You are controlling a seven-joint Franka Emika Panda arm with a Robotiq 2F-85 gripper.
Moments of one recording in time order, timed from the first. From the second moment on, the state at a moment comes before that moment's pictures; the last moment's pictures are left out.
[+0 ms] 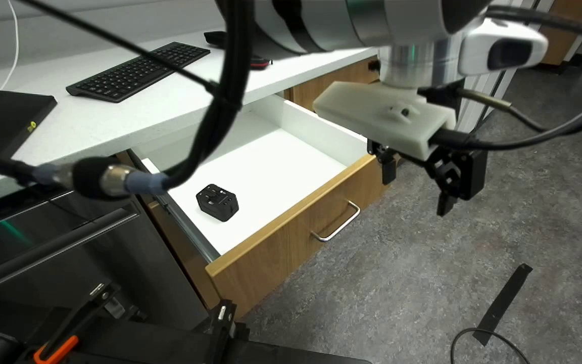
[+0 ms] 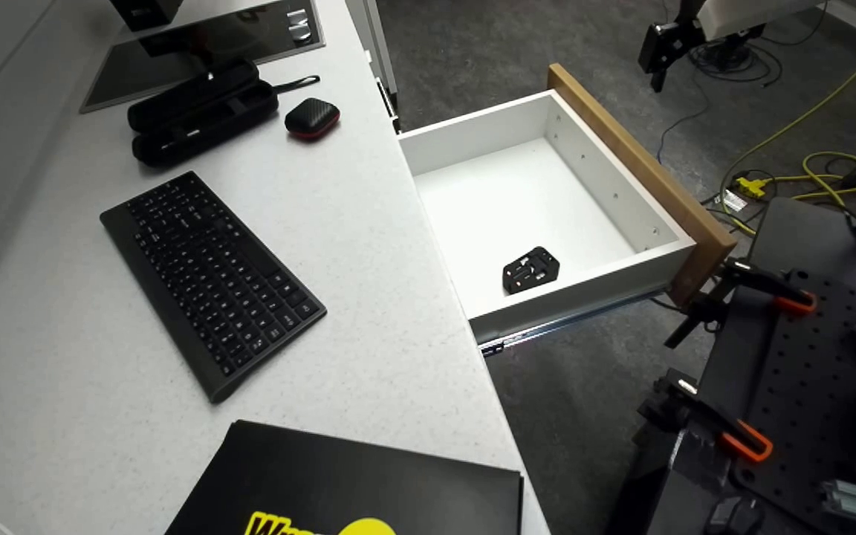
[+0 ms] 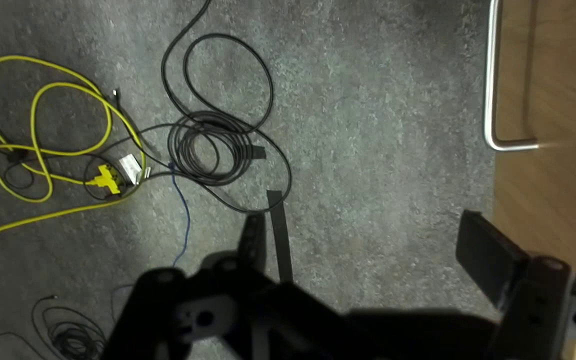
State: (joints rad) arm -0.46 0.14 -0.24 -2.47 -0.37 2.72 0.44
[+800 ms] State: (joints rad) arm -0.31 0.61 -0.29 -2.14 0.02 2.68 0.46
